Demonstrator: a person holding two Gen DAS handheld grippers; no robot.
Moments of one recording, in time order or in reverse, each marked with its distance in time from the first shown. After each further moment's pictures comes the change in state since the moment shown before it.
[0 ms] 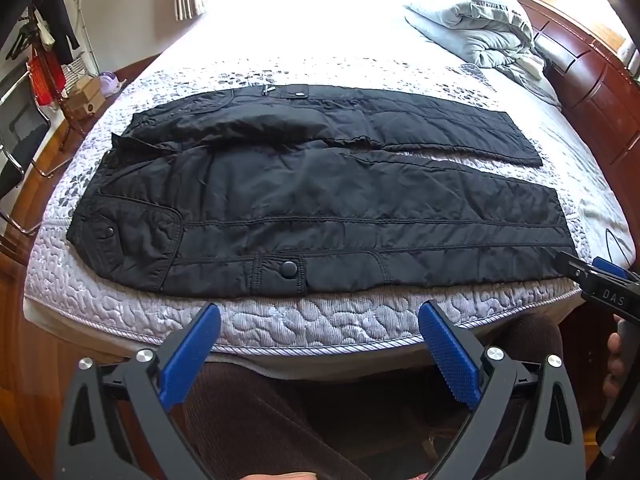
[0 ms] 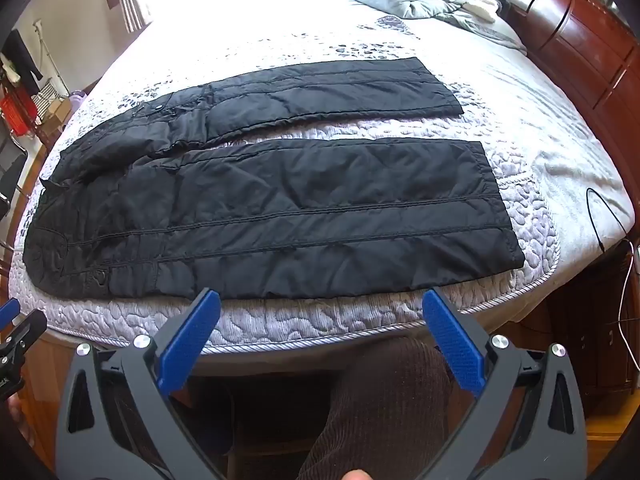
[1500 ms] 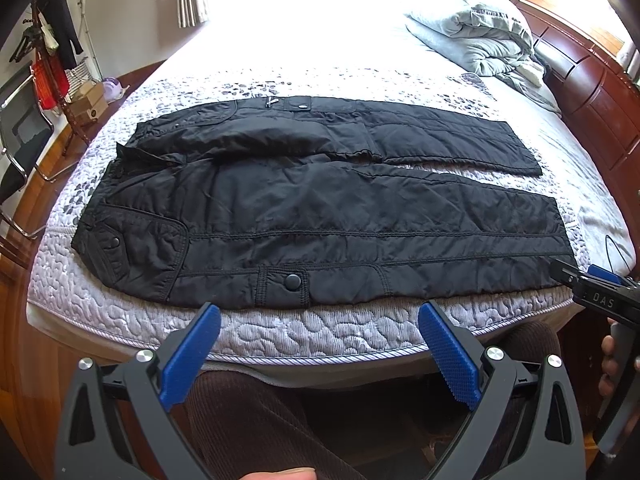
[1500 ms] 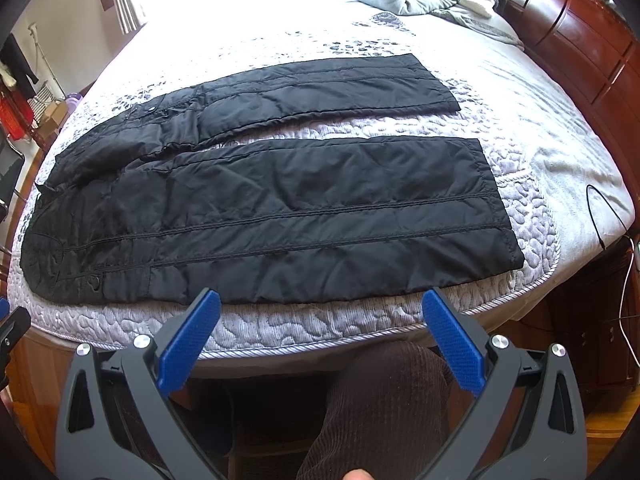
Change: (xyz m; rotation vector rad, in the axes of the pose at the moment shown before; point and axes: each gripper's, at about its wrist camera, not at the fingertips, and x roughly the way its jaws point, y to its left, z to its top) left arm -0.009 0.002 0.007 -0.003 -0.030 0.005; right arm 0.008 -0.005 0.003 0.006 0.007 0.002
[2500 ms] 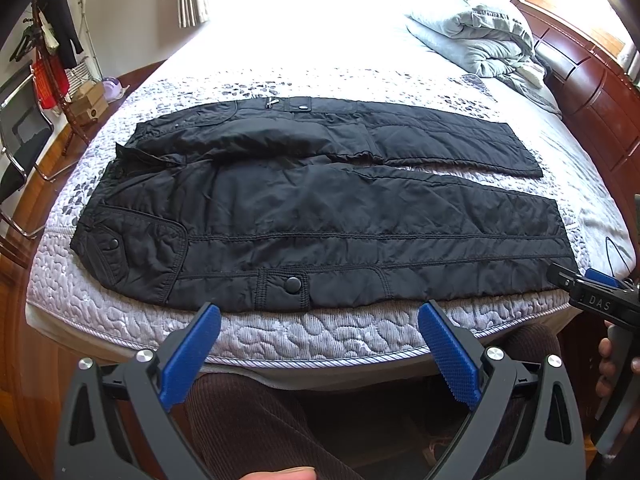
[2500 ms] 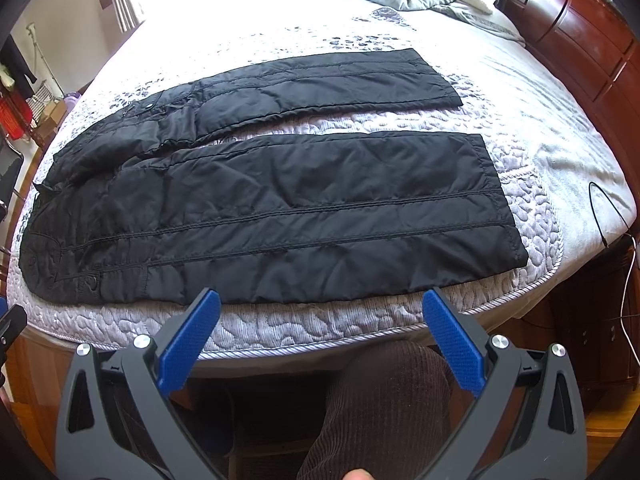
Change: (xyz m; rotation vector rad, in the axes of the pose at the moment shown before) left arm 0.002 -0.002 0.002 0.002 -0.002 0.003; right arm 0.006 0.000 0.001 0.006 0.015 0.001
